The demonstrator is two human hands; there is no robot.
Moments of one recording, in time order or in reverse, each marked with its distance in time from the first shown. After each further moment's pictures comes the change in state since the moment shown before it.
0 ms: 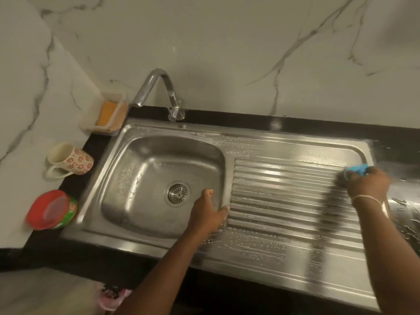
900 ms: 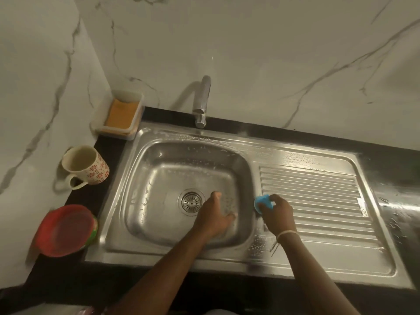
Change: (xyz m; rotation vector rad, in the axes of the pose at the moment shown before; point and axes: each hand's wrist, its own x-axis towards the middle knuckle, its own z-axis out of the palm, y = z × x) left_hand 0.043 -0.094 -0.094 -0.072 -0.199 0.257; right_hand -0.307 -0.100 0.129 -0.081 -0.285 -0.203
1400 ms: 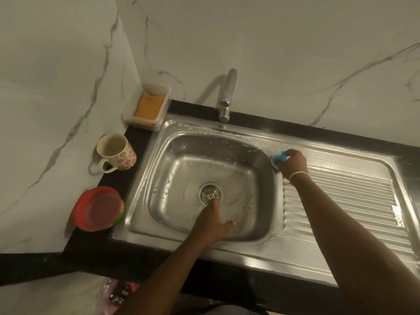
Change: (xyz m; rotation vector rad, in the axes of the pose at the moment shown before) left_hand -0.039 -0.041 -0.020 0.043 0.009 -0.140; right_hand 0.110 -0.072 0.008 -0.011 0.005 -0.126
